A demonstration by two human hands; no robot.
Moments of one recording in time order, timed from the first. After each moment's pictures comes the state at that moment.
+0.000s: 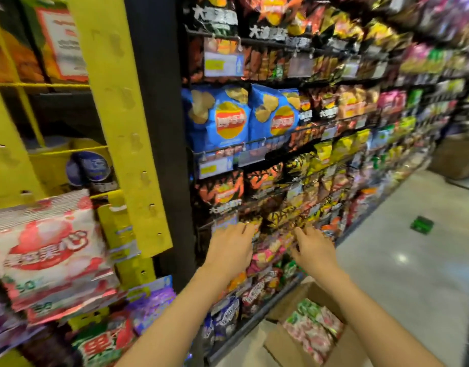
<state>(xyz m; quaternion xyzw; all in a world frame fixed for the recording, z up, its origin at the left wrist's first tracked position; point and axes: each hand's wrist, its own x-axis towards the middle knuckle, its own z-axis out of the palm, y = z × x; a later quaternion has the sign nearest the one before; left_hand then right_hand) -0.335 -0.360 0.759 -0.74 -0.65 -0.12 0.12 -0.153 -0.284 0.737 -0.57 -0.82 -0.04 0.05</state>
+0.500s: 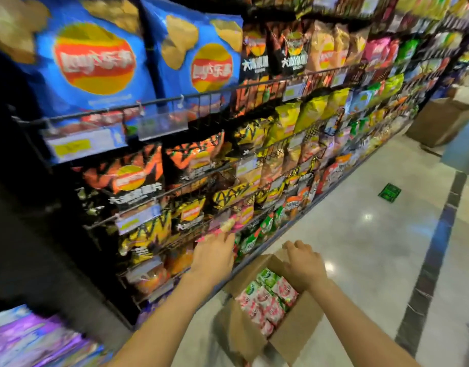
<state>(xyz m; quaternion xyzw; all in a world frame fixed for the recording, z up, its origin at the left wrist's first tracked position) -0.213 -0.209 0.662 -0.73 -0.69 -0.01 -0.03 -0.011 -0.148 0.642 -0.61 -0.78 0.09 -0.10</state>
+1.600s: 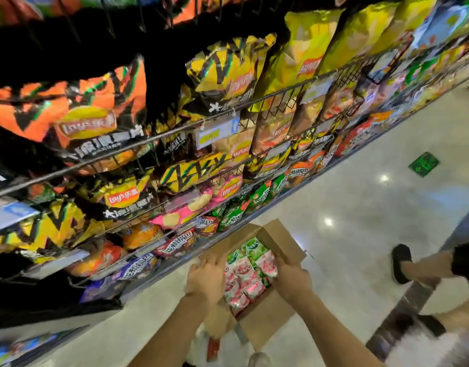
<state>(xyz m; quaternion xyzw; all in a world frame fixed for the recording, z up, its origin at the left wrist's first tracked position) -0.120 -0.076 0.479 -0.61 -0.73 0.12 -0.26 0.062 0.002 0.472 -0.56 -0.77 0.19 -0.25</state>
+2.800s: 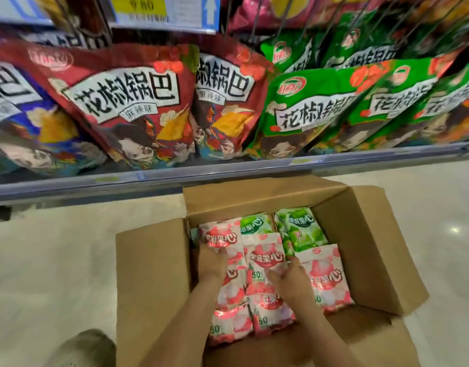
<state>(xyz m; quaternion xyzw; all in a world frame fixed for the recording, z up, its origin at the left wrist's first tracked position) -0.038 0.000 -0.115 0.06 -0.83 -0.36 -0.42 0.101 0.090 -0.118 -0.58 -0.71 0.33 -0.23</state>
